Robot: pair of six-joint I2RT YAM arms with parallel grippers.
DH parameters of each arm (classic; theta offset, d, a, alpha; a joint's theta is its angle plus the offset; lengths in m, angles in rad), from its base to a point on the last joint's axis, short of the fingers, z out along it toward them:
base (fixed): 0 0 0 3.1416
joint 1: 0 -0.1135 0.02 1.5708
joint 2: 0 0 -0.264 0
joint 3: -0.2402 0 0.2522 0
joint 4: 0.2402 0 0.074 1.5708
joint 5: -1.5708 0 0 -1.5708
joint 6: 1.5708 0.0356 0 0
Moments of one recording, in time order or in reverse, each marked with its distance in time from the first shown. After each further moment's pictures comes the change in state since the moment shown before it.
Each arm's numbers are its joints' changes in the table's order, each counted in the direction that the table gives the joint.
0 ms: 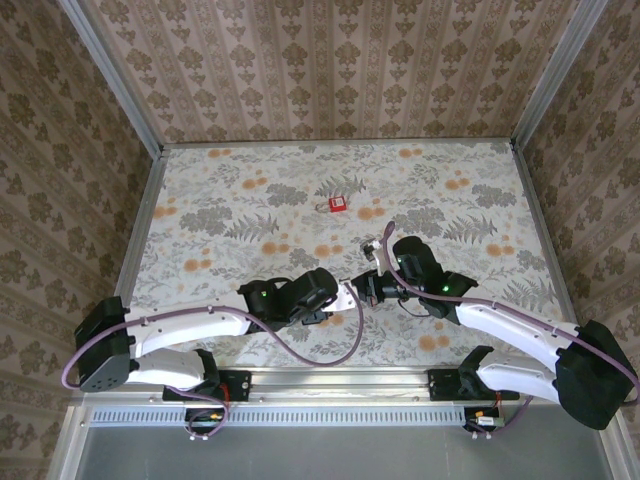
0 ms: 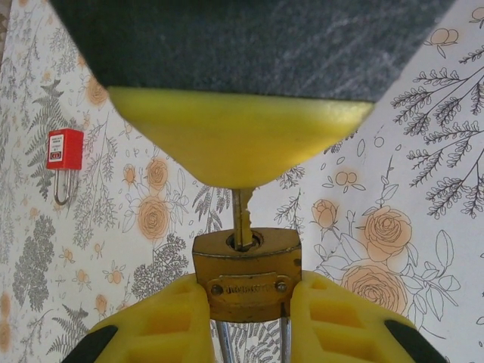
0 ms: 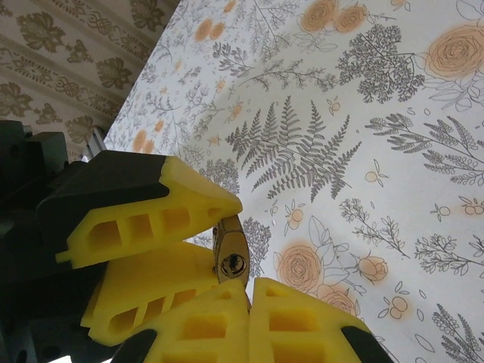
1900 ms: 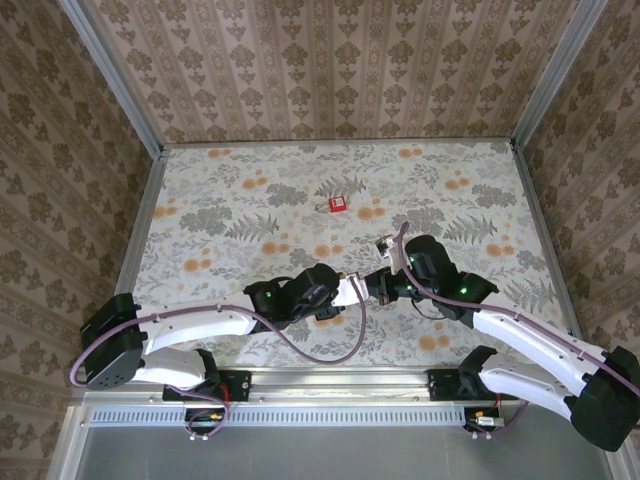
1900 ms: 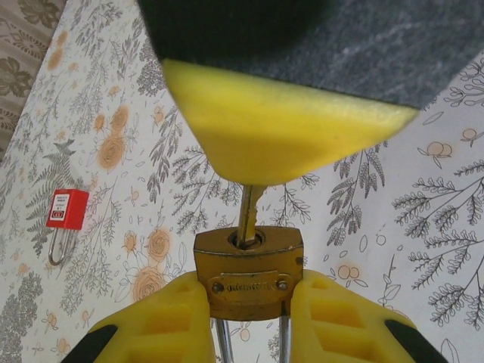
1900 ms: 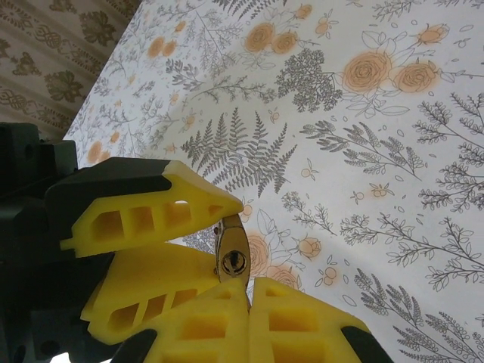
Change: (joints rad) left arm -0.026 0.039 0.045 -0.262 -0.074 -0.008; right arm 0.030 -0.145 -0.051 0.242 -0.136 -0.065
